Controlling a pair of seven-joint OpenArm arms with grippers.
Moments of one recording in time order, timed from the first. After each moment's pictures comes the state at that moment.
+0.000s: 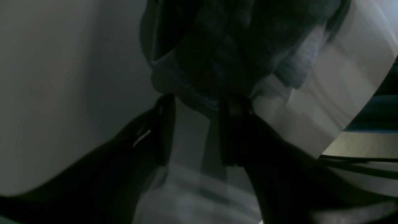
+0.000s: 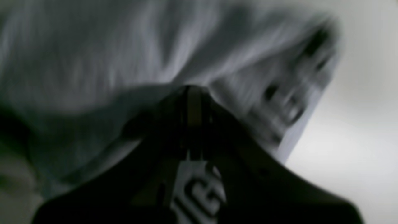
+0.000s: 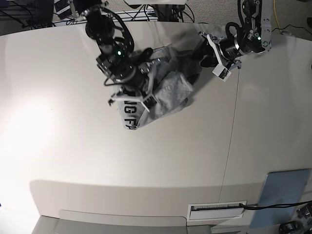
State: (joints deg) left arm 21.5 -14.7 -3.4 96.5 -30.8 -40.3 43.8; right arm -4.3 6.4 -24.2 106.8 -5.0 14.9 -55.1
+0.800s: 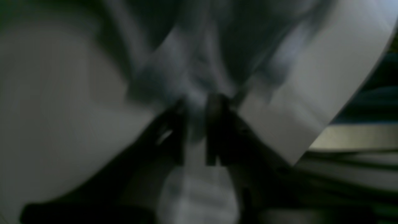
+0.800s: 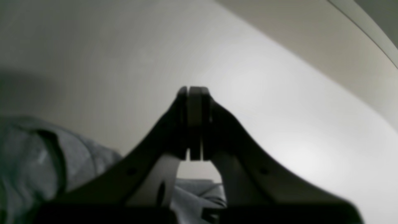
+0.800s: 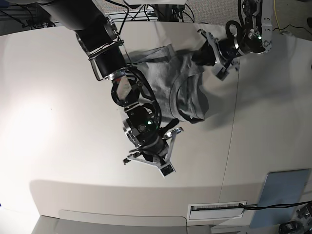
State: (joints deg) left arm 21.8 -14.7 -3.4 101.7 -32.7 -43.0 44.7; right arm 24.0 -3.7 -24.6 78.7 -8.5 4.9 -51.8
